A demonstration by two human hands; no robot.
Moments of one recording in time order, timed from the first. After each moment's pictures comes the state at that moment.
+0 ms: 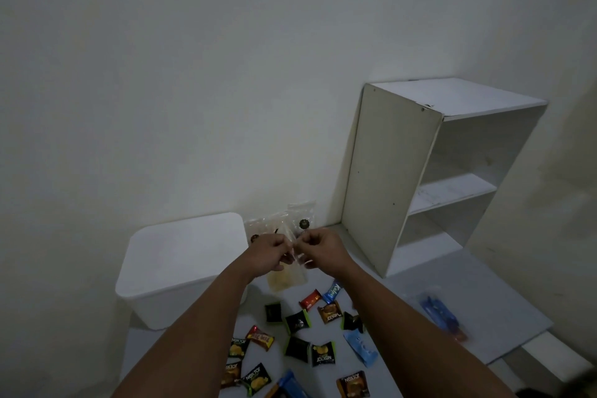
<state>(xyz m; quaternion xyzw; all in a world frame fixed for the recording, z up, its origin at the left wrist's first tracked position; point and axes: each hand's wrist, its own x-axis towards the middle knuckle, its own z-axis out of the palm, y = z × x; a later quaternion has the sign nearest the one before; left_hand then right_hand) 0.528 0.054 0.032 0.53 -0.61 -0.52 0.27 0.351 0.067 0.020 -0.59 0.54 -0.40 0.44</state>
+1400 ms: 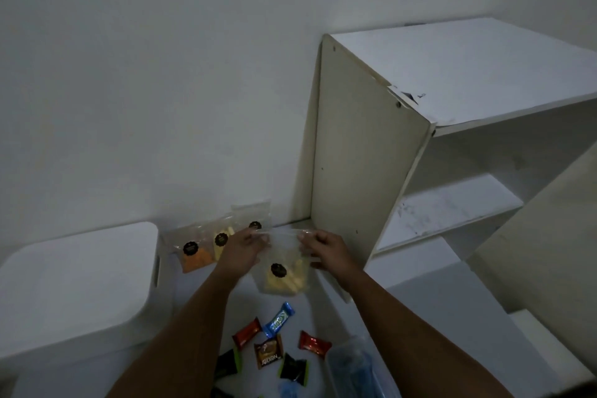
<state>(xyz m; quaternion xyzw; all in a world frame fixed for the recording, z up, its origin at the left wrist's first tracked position) 0.360 -0.125 -0.057 0.63 -0.46 -0.51 0.36 0.144 -0.112 -0.061 -0.44 0.57 -0.37 0.59</state>
